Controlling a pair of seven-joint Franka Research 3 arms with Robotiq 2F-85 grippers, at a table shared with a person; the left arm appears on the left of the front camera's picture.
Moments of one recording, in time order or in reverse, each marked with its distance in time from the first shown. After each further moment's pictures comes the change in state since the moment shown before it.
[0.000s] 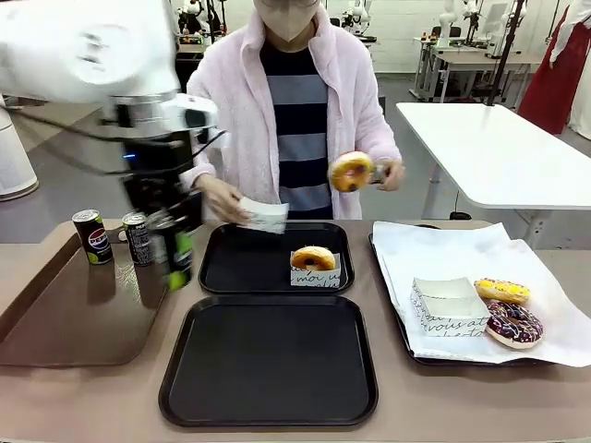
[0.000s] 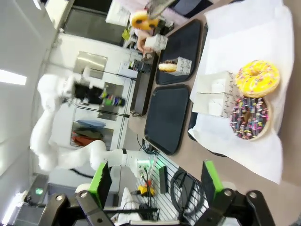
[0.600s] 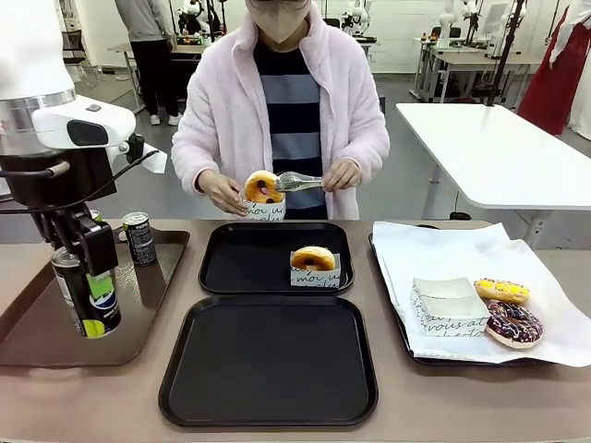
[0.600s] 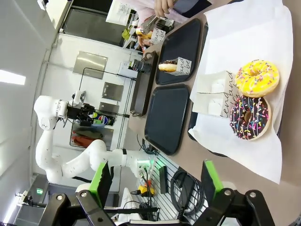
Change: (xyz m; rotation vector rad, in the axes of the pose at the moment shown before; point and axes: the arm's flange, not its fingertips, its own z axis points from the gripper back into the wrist) left arm -0.093 -0.009 0.012 0.016 0.012 -0.082; right arm 0.000 0.000 0.000 0.000 0.000 -0.001
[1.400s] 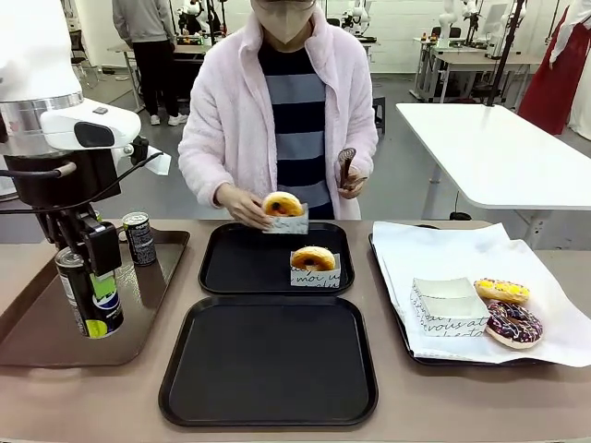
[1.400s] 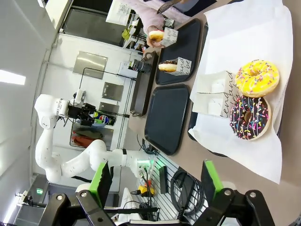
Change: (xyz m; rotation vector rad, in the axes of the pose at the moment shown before) left arm 0.004 0.001 -0.002 -0.005 0.010 -0.001; right arm 0.000 0.000 0.000 0.000 0.000 0.000
